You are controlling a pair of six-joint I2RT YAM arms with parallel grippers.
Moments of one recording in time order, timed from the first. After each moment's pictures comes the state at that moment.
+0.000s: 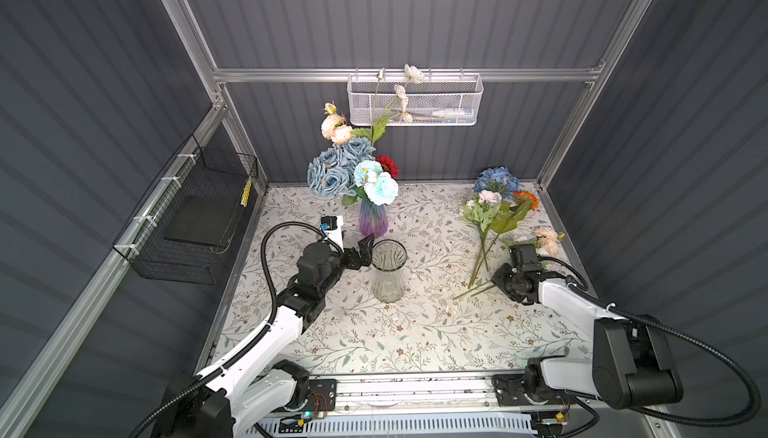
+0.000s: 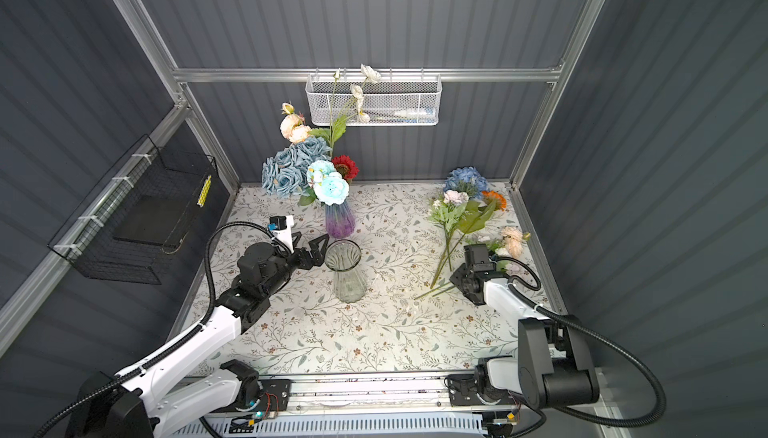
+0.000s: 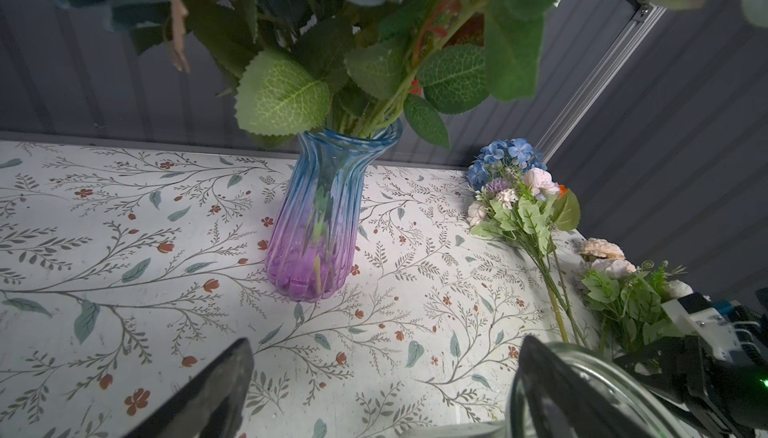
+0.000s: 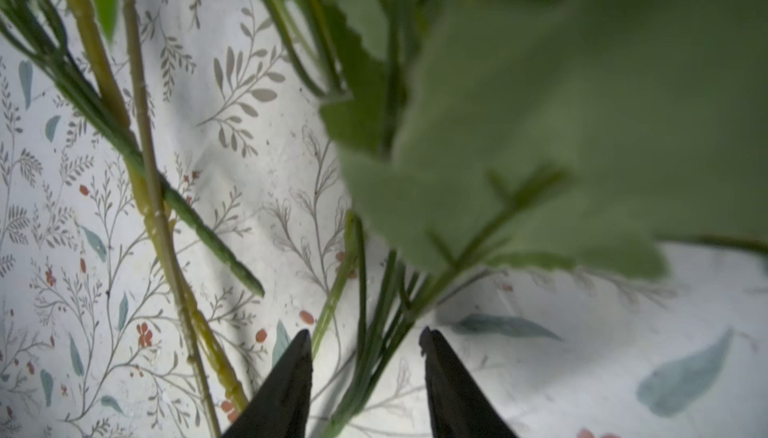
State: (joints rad) left arm -0.48 1.01 0.57 0.25 0.00 -0.32; right arm 0.07 1.34 0.58 -0.29 0.04 0.84
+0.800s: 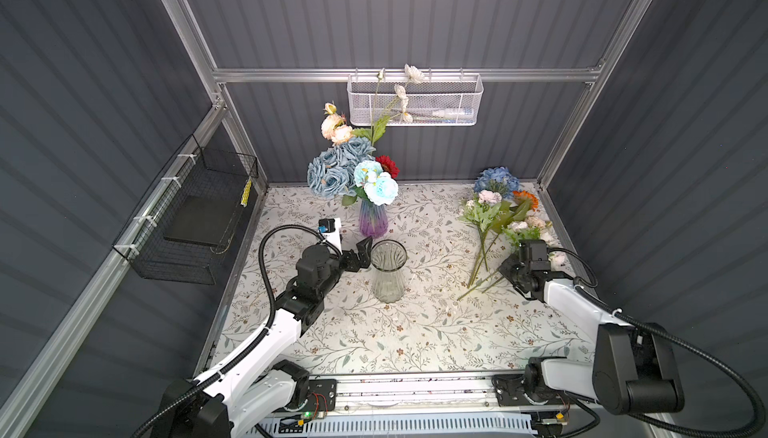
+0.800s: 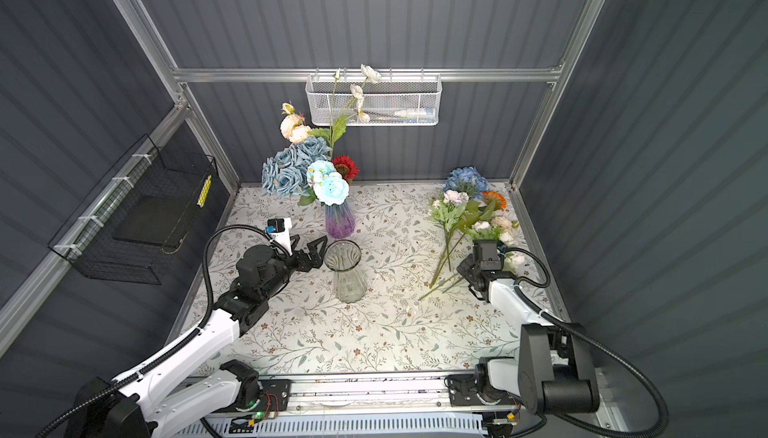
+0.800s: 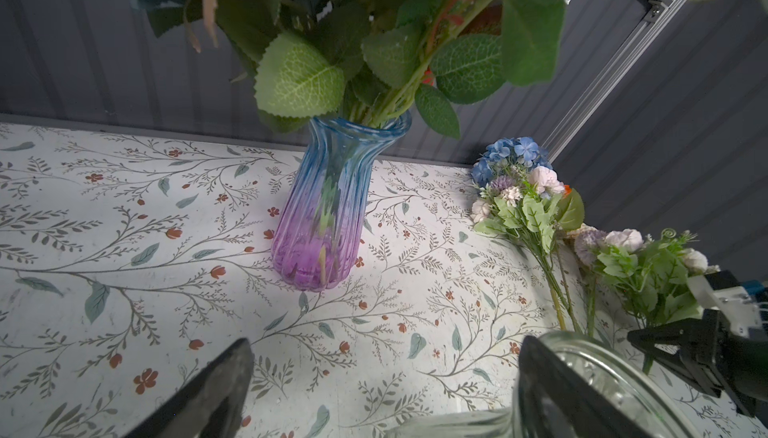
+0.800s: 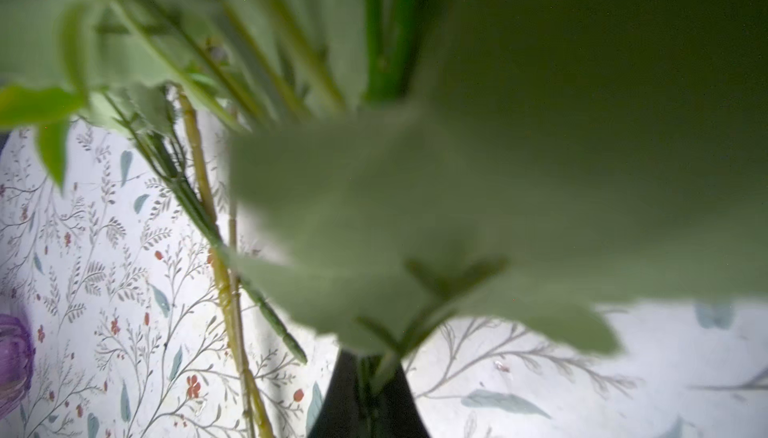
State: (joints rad) left arm -0.48 1.00 0.55 0.23 -0.01 -0.35; right arm 0.02 1.24 0.60 -0.24 0.08 0.75
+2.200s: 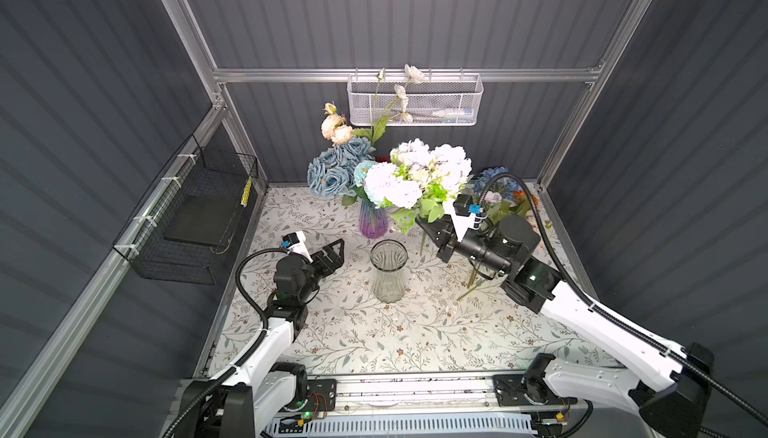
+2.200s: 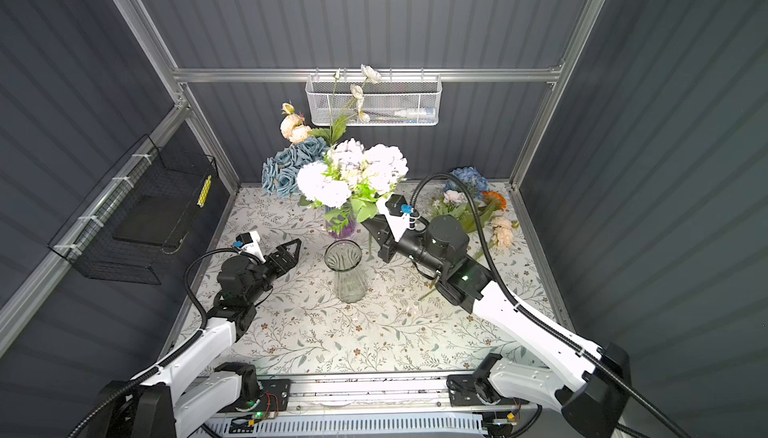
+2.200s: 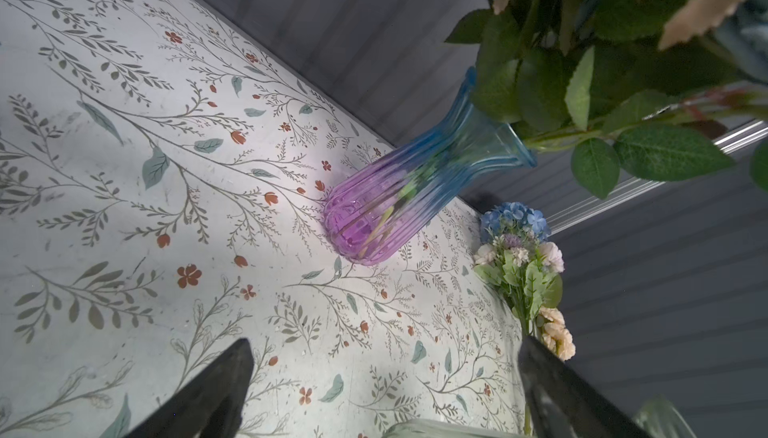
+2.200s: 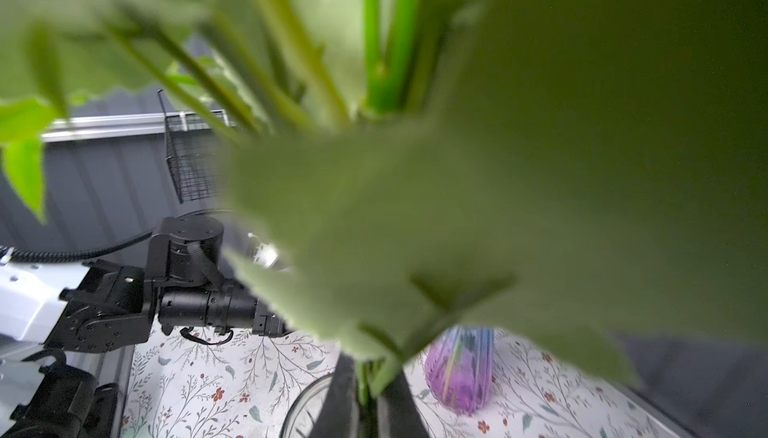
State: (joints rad) left arm -0.13 1.03 0.35 0.44 0.27 -0.75; right arm 0.78 1.16 1.00 0.23 -0.29 -0.06
